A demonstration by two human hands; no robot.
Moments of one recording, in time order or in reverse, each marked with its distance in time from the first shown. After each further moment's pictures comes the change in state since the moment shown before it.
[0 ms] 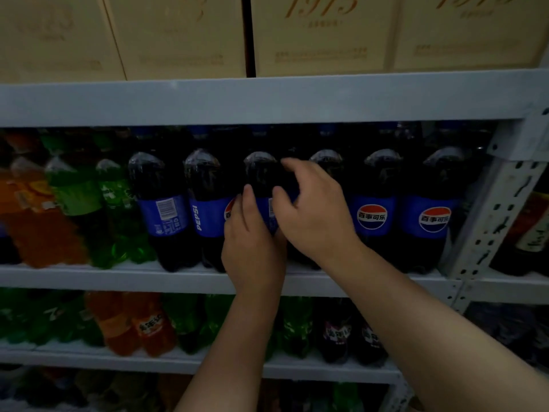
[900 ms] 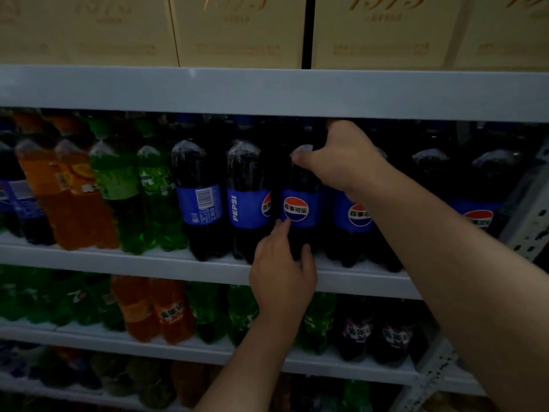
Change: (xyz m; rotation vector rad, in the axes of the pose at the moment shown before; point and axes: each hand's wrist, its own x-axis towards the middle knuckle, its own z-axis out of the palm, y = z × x) left_hand -0.032 -0.029 -0.016 -0.149 -0.138 -0.050; right_hand 0.072 -0.020 0.008 0.036 -0.202 0.312
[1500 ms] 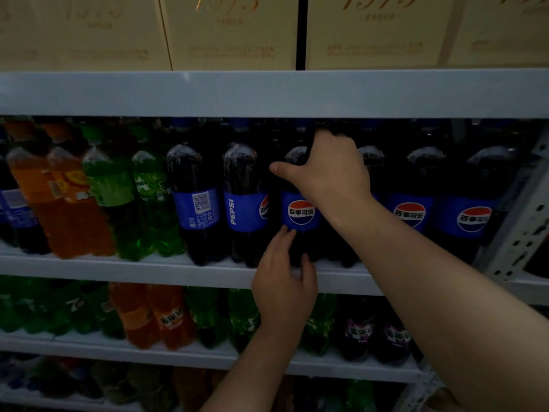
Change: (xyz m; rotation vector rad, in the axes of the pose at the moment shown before) left_hand -0.012 -0.009 0.006 -0.154 0.078 0.116; right_hand -0.015 0.005 0.022 -0.304 0.299 -0.098
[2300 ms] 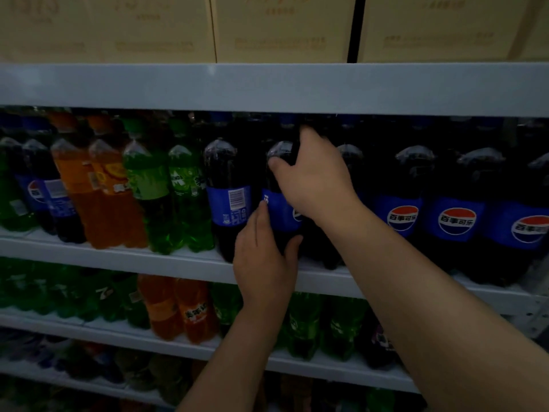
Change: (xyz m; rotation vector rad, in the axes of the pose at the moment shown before) left_hand 0.047 -0.039 -0.047 0.286 -0.048 -0.115; right_hand -0.012 -0.058 0.037 0.278 -0.148 -0.038
